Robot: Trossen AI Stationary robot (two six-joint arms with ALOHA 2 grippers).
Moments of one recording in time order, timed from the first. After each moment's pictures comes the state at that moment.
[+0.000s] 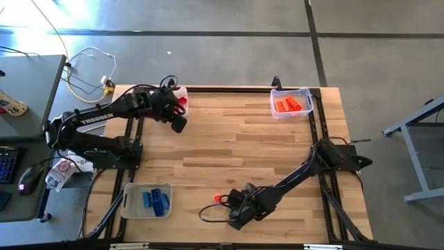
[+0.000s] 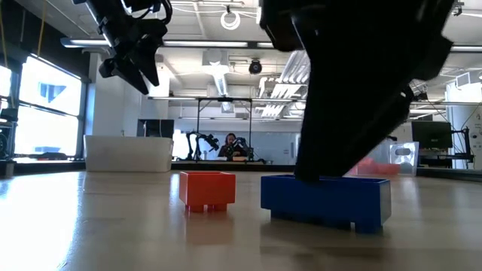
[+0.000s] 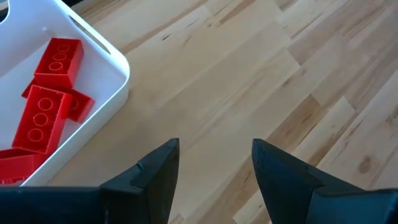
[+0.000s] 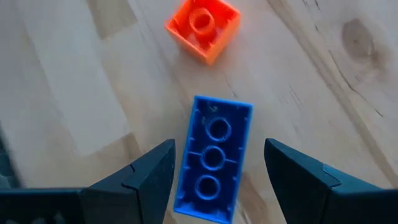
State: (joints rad) left arm 0.55 1.11 0.96 -0.85 -0.03 -0.46; right arm 0.59 2.10 1.51 -0.59 0.28 1.04
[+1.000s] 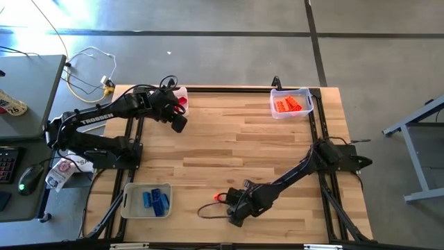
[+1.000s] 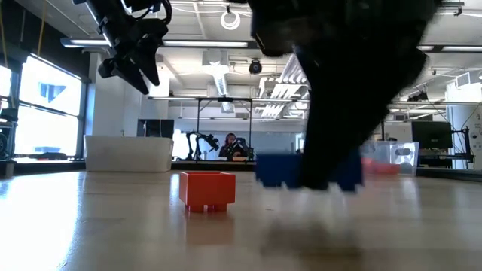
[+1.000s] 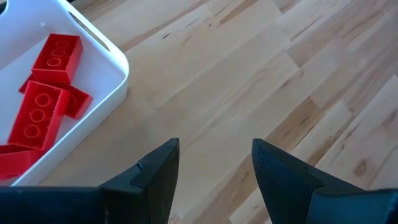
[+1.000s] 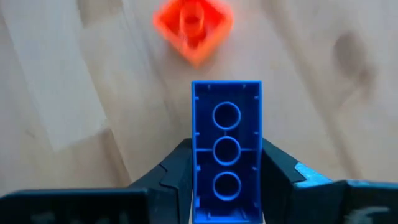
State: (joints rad) left arm 0.55 1.11 0.96 -0.85 -0.03 -0.49; right arm 0.55 2.12 1.52 -0.63 0.24 0.92
